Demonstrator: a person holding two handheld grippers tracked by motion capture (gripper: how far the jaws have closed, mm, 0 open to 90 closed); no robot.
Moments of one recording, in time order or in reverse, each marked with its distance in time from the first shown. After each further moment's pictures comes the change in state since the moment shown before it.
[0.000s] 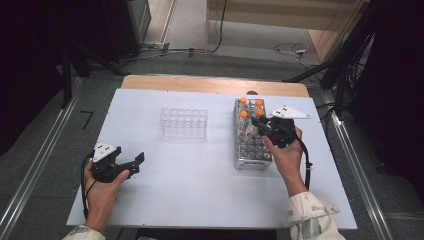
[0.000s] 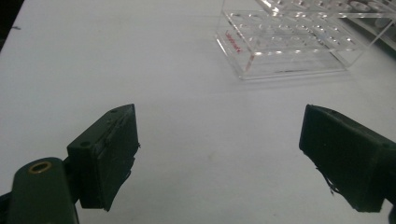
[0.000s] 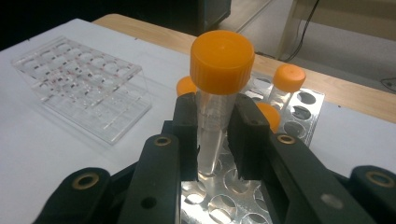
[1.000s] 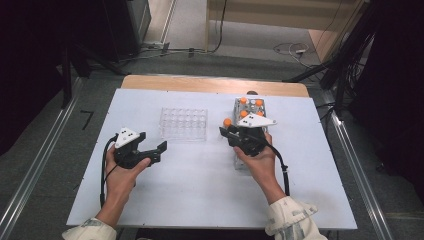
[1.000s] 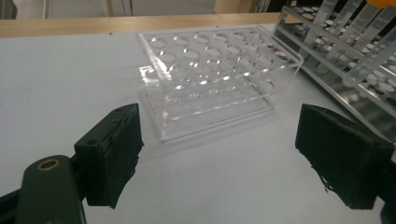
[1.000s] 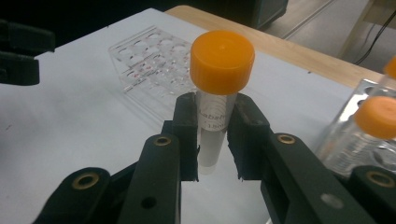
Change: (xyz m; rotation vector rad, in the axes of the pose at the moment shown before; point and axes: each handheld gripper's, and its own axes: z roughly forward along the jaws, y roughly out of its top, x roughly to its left) left arm -0.051 0.046 0.021 -0.052 -0.146 0.078; right arm 0.073 0.001 0.027 0.027 0.180 -0.079
